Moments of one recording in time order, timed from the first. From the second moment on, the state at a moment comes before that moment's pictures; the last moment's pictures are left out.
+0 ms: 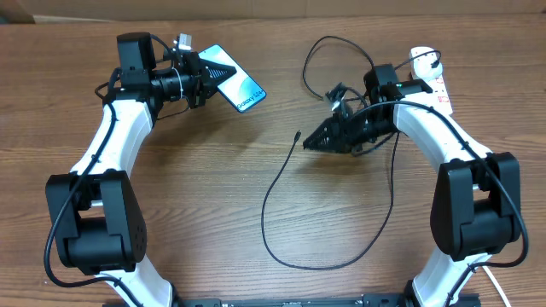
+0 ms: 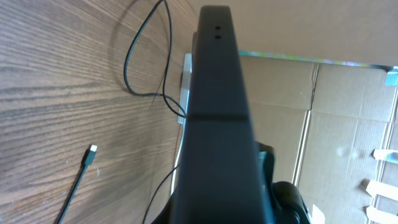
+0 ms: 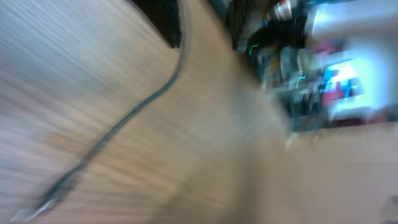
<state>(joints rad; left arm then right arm) 0.04 1.89 1.37 -0.17 1.08 -0.95 0.17 1.94 1.39 -0.93 -0.95 0.03</state>
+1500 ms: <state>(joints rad) 0.04 1.89 1.37 -0.16 1.09 -0.94 0.50 2.07 1.40 -0.69 0.00 1.05</state>
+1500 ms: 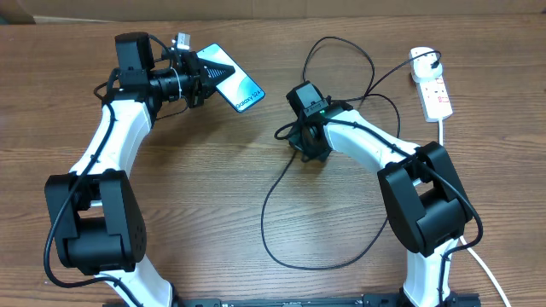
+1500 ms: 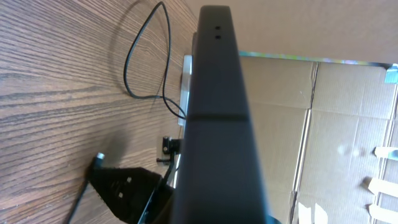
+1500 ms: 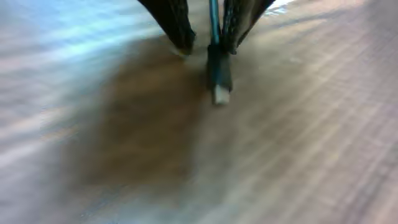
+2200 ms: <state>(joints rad) 0.04 1.89 1.37 -0.16 1.10 -0.94 0.28 2.06 1.41 -0.91 -0.09 0.91</state>
